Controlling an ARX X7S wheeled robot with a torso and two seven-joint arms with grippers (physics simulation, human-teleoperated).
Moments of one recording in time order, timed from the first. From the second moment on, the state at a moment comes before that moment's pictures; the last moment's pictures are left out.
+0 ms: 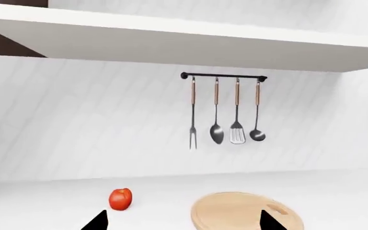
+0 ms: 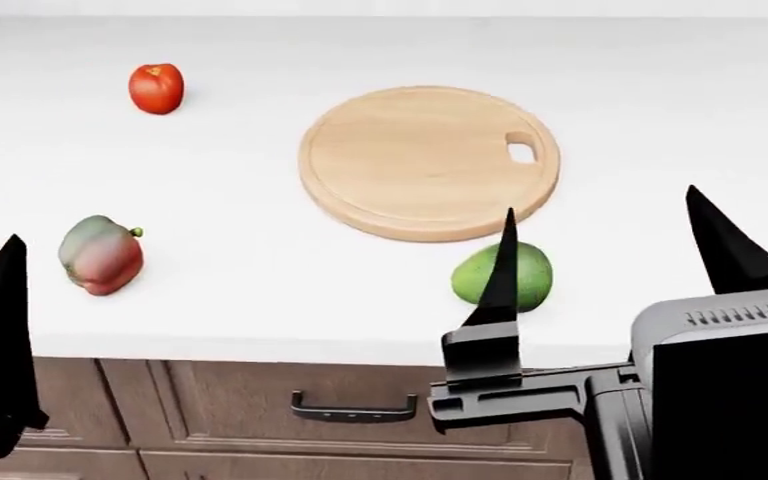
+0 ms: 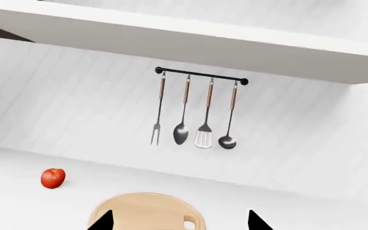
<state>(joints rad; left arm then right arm) -0.30 -0.35 -0.22 0.96 -0.72 -0.93 -0.21 0.50 0.45 0.10 -1.01 0.79 1.14 0.45</state>
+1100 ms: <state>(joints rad) -0.33 -0.36 -0.20 0.98 -0.83 -0.91 -0.33 1.02 0.83 -0.04 -0.67 1.97 1.27 0.91</state>
